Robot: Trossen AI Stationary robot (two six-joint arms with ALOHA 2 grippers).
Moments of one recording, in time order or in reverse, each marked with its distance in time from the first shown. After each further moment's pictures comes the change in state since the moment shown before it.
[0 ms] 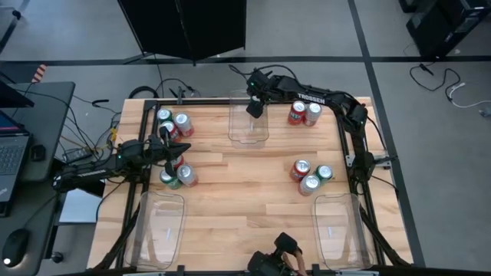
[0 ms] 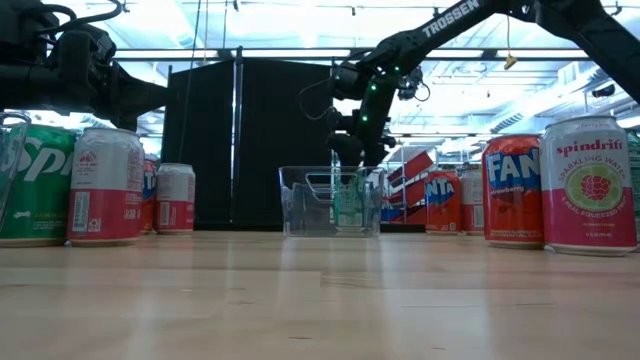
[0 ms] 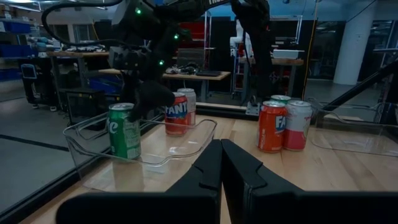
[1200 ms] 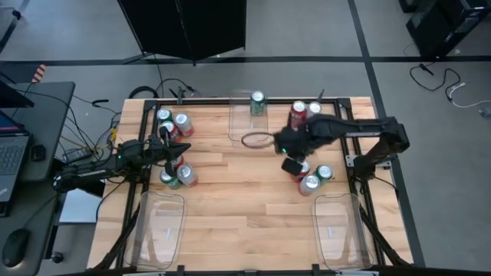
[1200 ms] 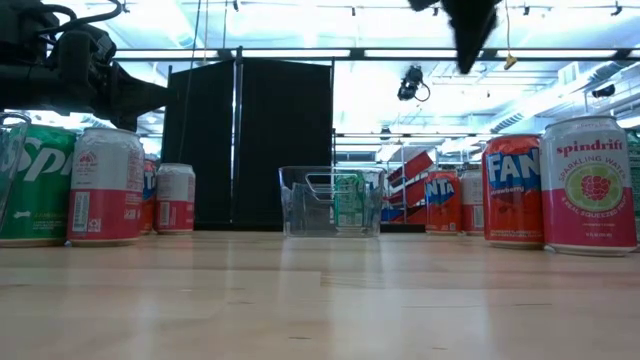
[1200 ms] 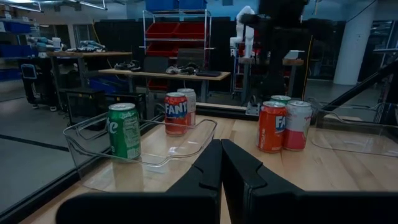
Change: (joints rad) left arm 0.000 0.000 0.000 0.000 0.000 0.000; right arm 0.633 -0.449 -0.060 -0.815 -0.043 0.560
